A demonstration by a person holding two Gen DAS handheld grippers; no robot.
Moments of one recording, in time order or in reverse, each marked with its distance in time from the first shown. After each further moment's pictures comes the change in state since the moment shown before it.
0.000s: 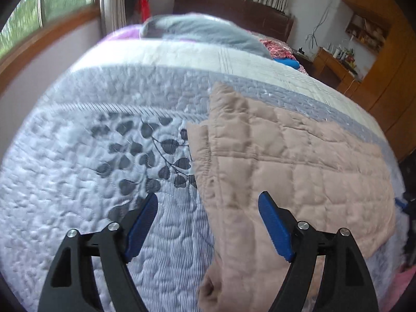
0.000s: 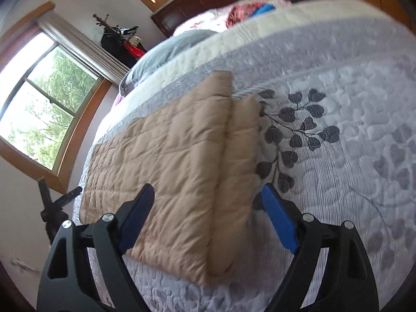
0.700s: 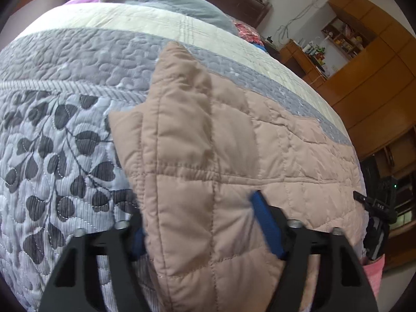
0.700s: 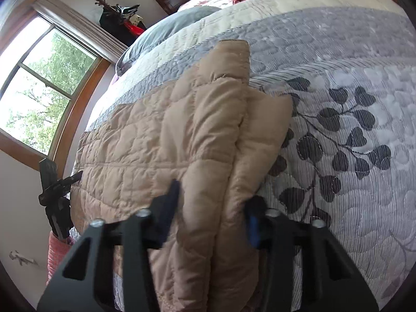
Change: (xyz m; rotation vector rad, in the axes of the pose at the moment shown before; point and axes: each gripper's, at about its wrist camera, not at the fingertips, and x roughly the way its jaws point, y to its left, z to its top) left arm 0.072 -0.037 0.023 -0.008 0.106 -0.272; right arm 0.052 0.024 0.021 -0.076 0.075 -0.007
